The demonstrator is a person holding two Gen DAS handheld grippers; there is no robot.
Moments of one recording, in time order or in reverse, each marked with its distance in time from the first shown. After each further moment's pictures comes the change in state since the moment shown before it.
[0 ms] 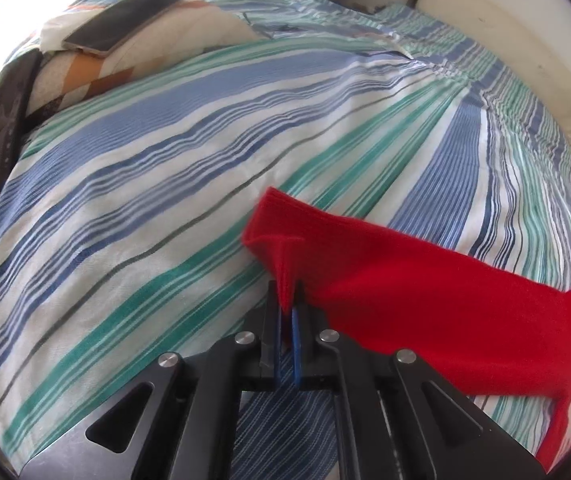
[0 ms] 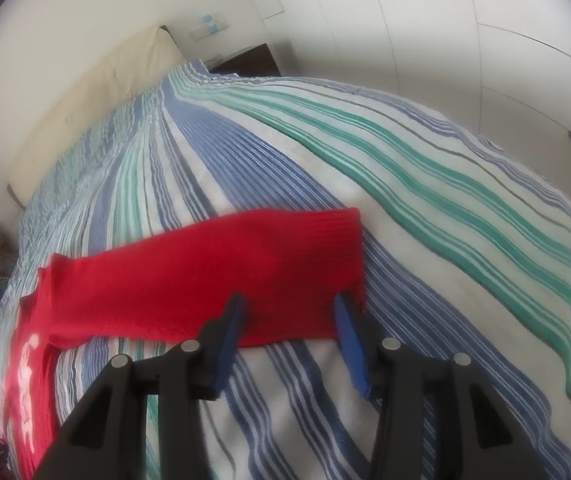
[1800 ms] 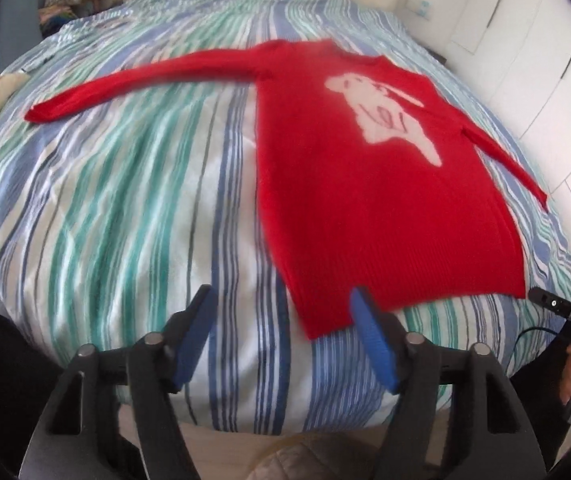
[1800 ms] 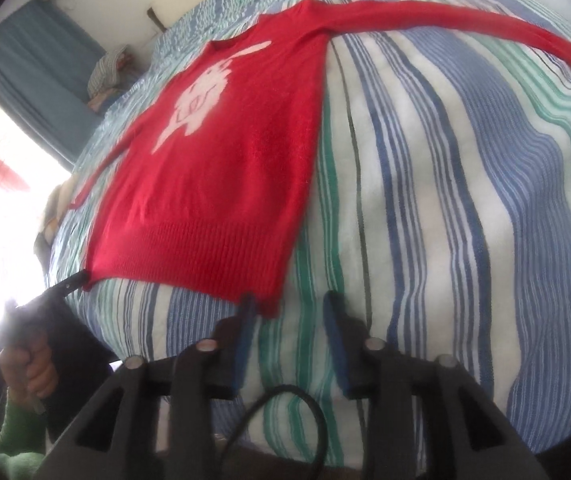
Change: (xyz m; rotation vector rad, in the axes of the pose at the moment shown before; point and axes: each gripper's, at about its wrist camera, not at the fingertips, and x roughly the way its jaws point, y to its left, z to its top) left arm -0.198 -0.077 -0.254 0.648 0.099 -0.418; right arm -0.120 0.134 -0.234 -0.422 0.419 0.379
